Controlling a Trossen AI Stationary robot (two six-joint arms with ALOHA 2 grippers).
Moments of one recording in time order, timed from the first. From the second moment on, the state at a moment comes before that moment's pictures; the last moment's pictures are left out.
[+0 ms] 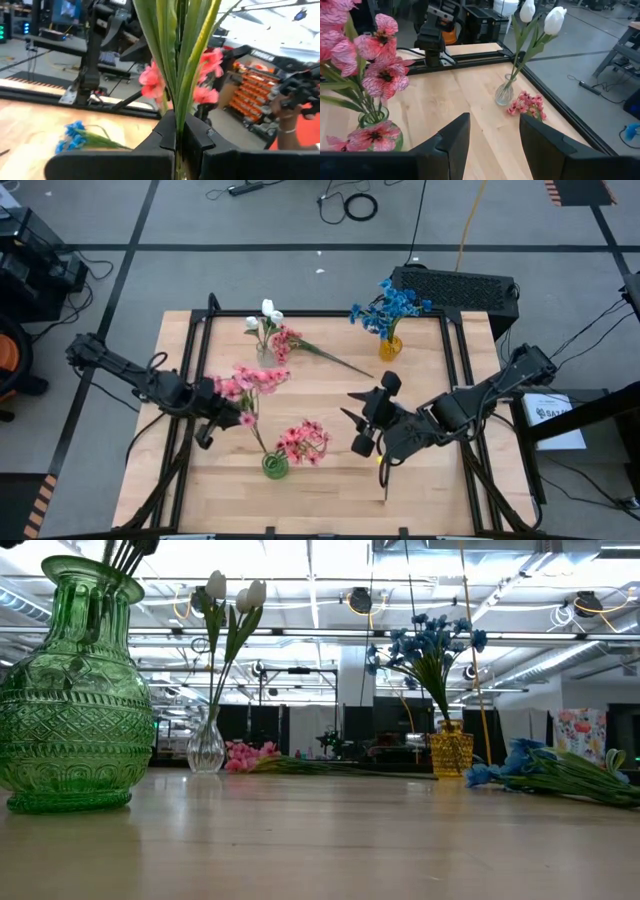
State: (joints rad) left arm -0.43 0.69 0.48 0.32 -0.12 -0.28; right arm 0.51 1.51 1.46 -0.59 0.89 0.43
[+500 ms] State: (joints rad) left arm -0.44 0.79 0.48 0.36 -0.15 -0.27; right arm 0.51 1.51 1.46 -0.59 0.89 0.43
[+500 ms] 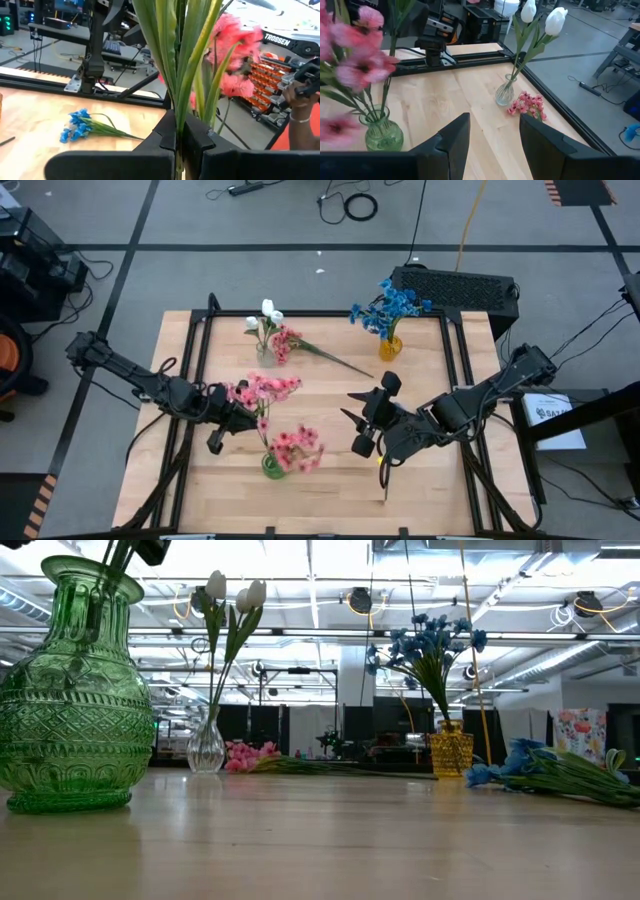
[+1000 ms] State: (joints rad) left arm -0.51 0.82 0.48 0.35 -0.25 -0.22; right arm 0.51 1.51 1.46 -0.59 0.89 0.43
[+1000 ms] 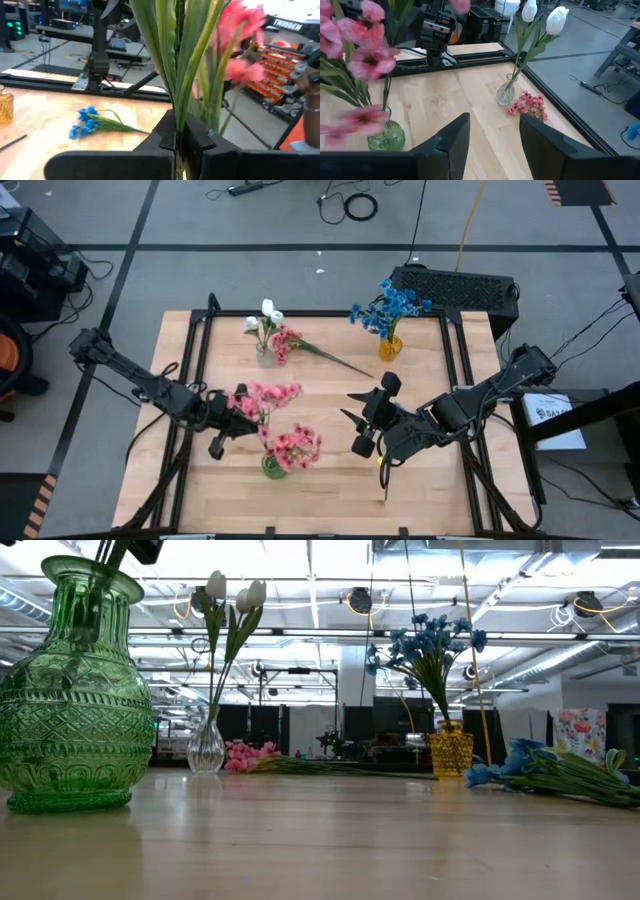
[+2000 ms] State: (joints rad) left arm -0.56 0.88 0.48 0.24 -0.27 -0.27; right arm 0.50 1.56 1.45 -0.69 0.89 0.47
